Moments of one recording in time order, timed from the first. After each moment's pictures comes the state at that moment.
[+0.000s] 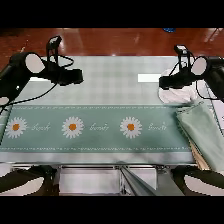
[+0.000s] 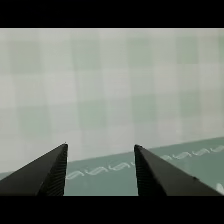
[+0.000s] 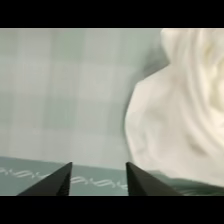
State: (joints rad) left arm -0.26 -1.32 1.26 1.38 -0.95 -1.72; right arm 0.12 -1.34 1.23 -1.58 1.01 1.64
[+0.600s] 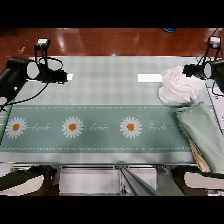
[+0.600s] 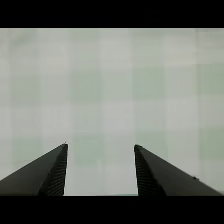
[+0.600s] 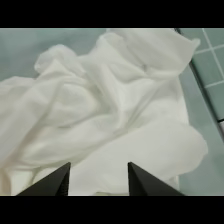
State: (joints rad) left arm -0.17 -1.33 1.18 1.68 -0.84 -1.71; right arm -0.13 -1.49 1.24 -1.91 0.68 2.01
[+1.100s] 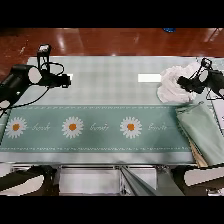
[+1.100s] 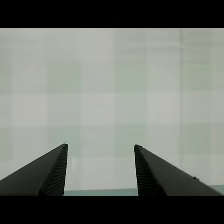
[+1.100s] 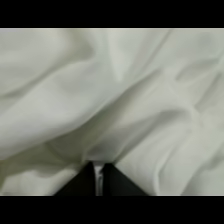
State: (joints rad) left arm -0.15 -1.33 1.11 1.54 -0.81 -1.72; right arm -0.21 -1.68 1.25 -1.57 0.72 1.87
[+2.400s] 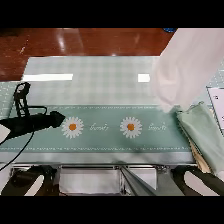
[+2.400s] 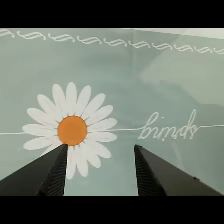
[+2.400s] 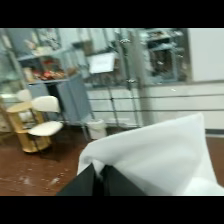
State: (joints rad) left arm -0.13 -0.56 0.56 1.27 -1.03 -1.69; right arm -0.20 -1.11 2.07 -0.72 0.98 1.33
